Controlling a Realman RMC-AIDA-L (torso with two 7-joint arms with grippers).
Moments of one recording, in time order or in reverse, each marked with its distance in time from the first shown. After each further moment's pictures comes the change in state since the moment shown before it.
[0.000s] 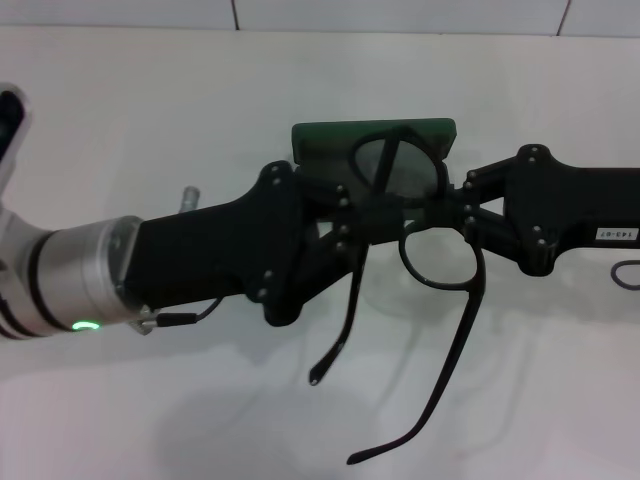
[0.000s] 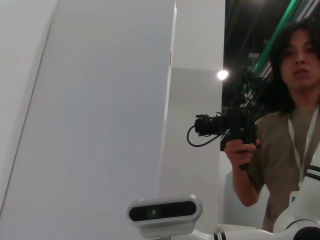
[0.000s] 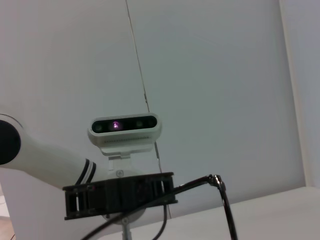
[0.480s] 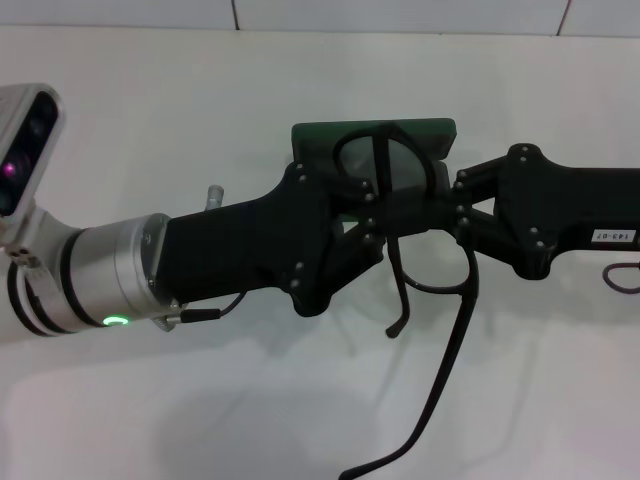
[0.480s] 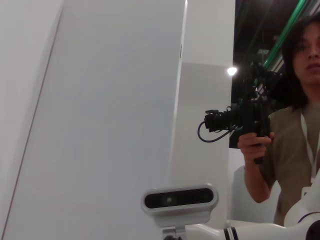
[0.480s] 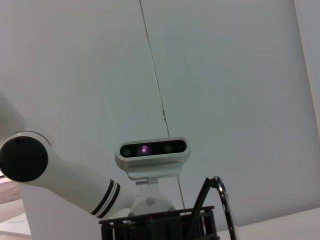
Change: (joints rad) left arm -0.041 -0.008 0.000 -0.070 0.001 -0.048 0.042; right arm 0.022 0.000 -0.016 0.053 0.059 -0.037 -0.027
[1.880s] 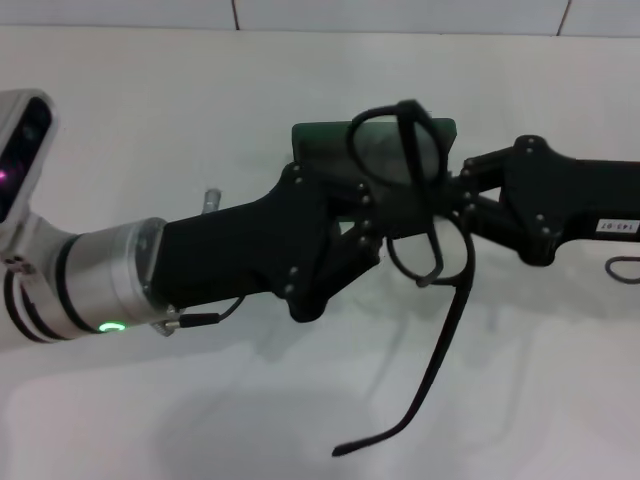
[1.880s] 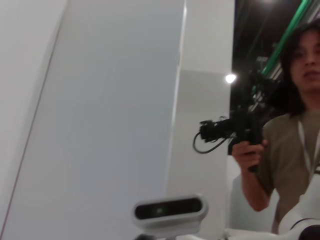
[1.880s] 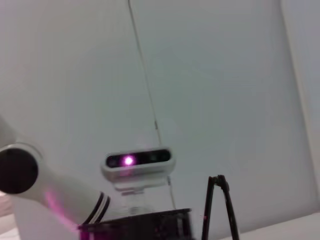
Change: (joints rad) left arm -0.005 0.000 0.000 -0.031 -0.010 0.022 0.025; right arm 0.025 0.000 0.037 0.067 0.005 -0.014 -0.021
